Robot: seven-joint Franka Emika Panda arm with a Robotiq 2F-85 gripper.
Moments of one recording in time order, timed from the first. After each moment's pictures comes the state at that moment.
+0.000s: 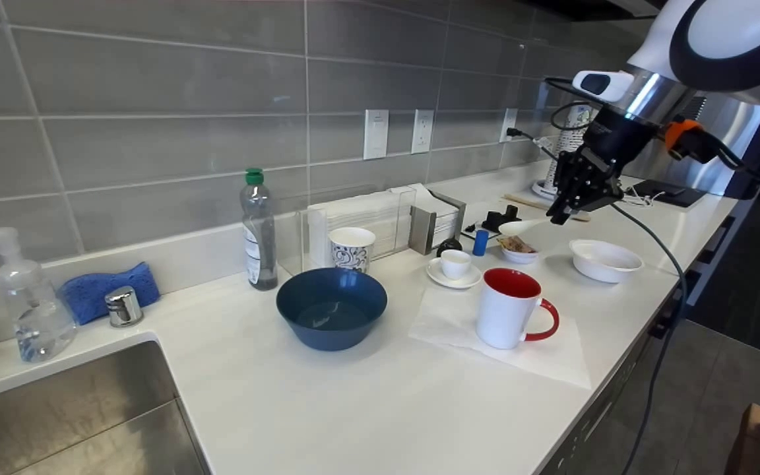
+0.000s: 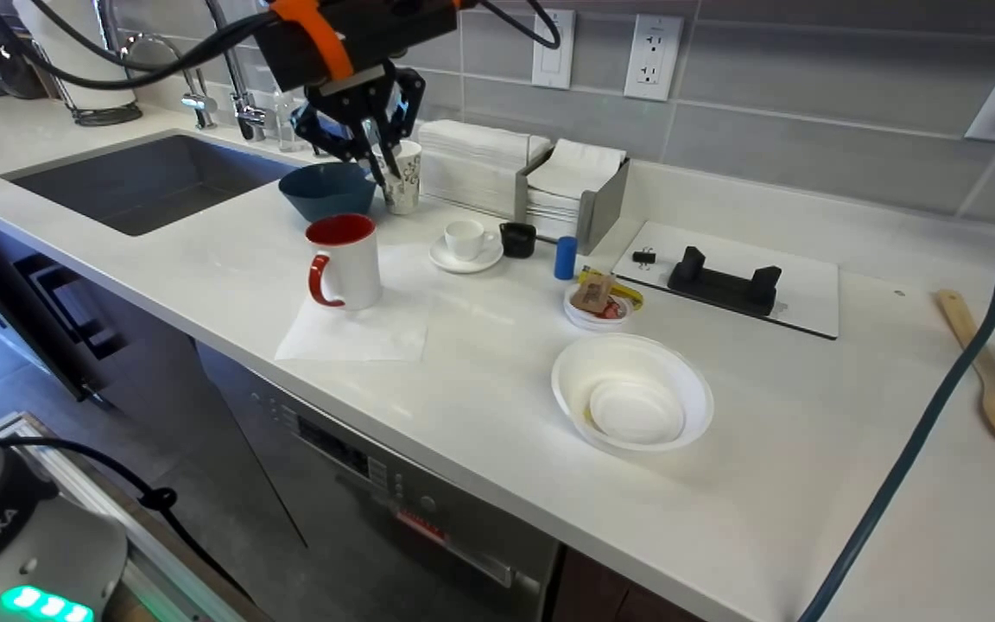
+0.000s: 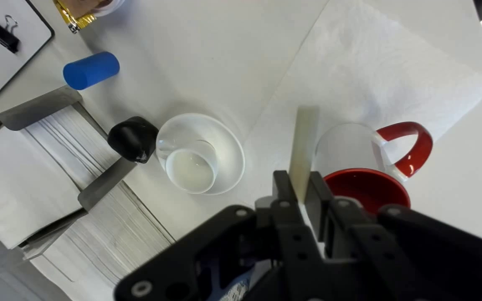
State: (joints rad) arm -0.12 -0.54 -0.10 -2.75 0.05 2.51 -1.26
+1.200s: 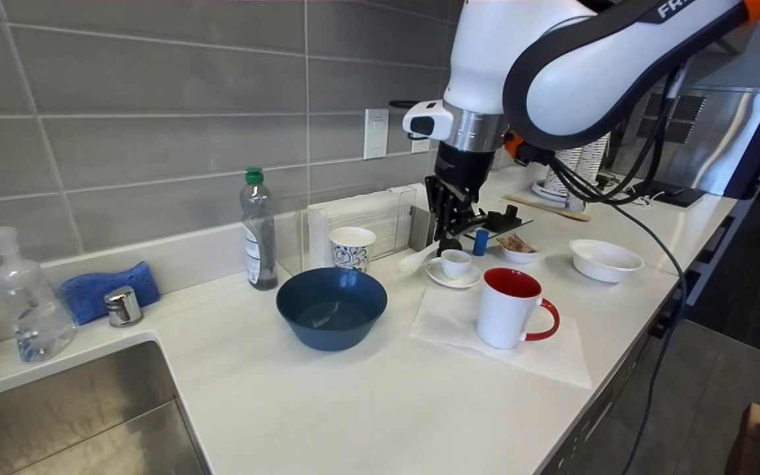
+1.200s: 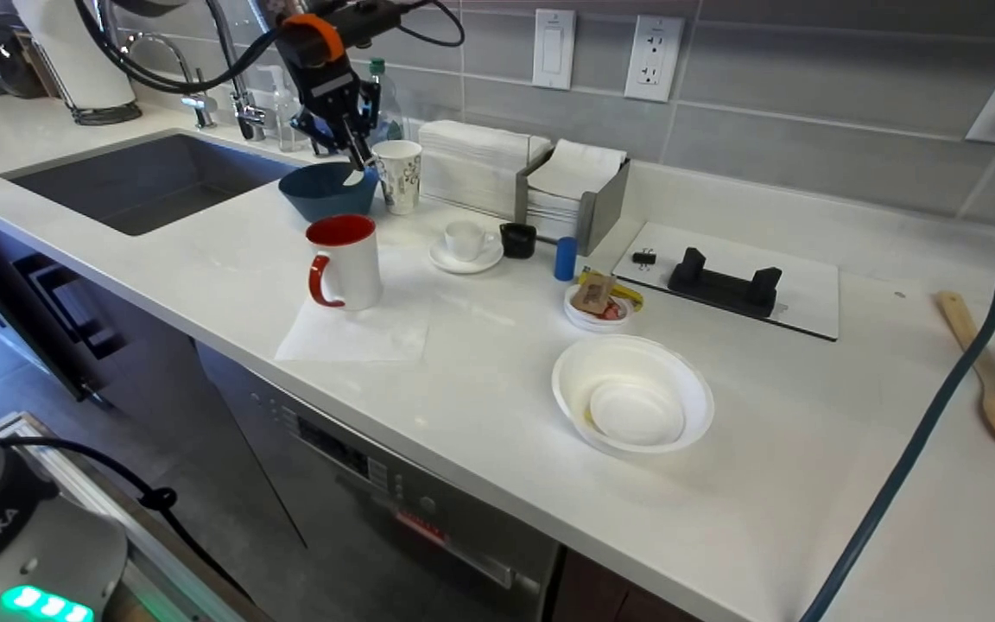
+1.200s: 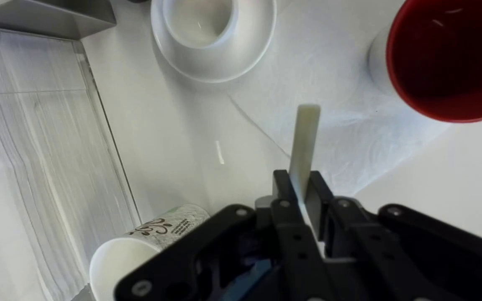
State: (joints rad) arm 0.06 -0.06 0.12 -2.36 -0.32 2.46 -0.88
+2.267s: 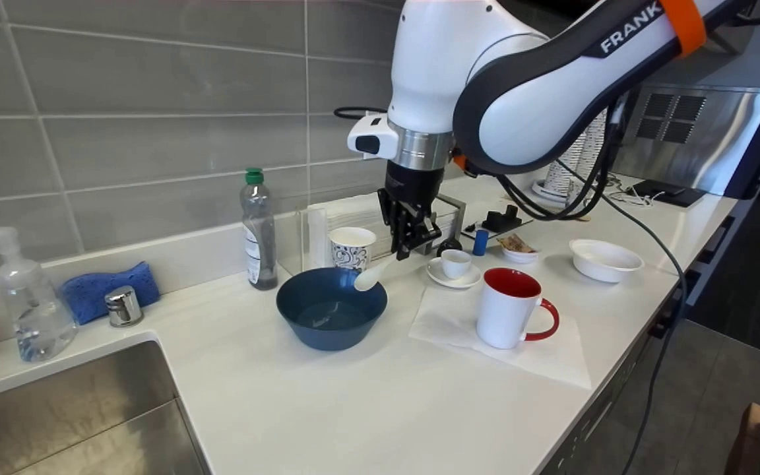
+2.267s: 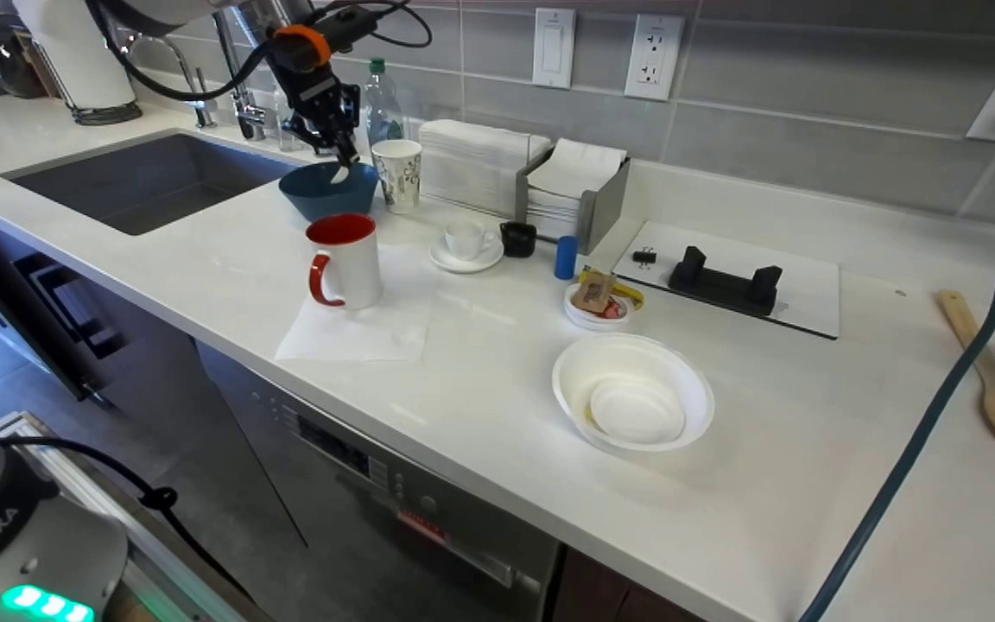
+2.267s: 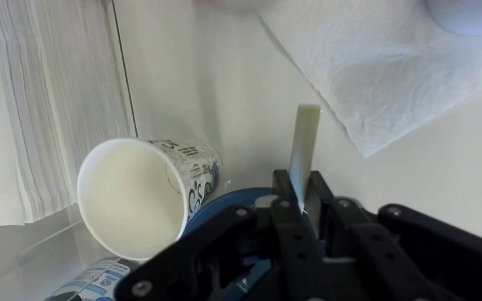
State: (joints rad) arm 0.15 0.10 0.15 -2.22 -0.44 2.47 -0.80
